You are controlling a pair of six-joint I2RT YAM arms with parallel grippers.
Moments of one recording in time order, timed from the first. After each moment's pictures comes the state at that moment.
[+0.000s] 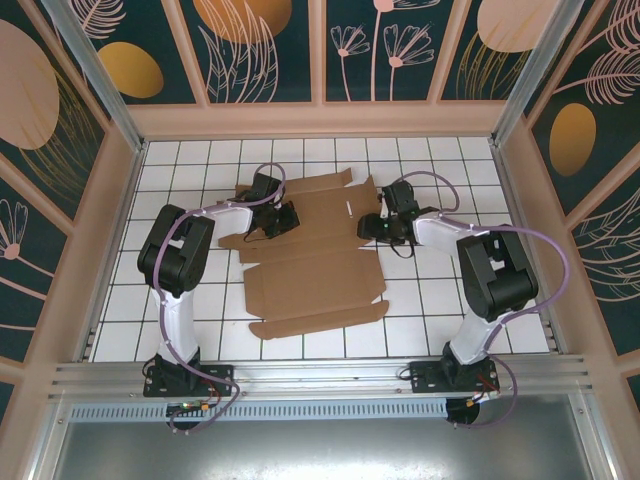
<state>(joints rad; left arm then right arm) -0.40 2.03 1.22 -0.15 0.31 -0.76 0.38 1.74 0.98 -0.24 -0.21 0.45</state>
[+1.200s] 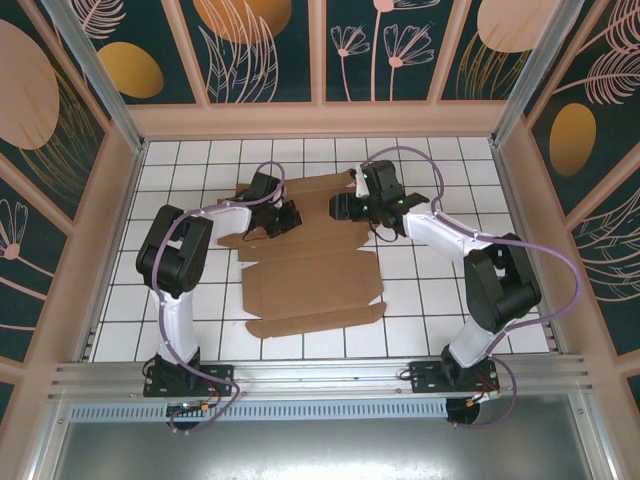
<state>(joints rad) -0.39 2.00 1.22 -0.14 0.40 -0.76 0.53 1.67 1.18 -0.25 -0.21 0.40</state>
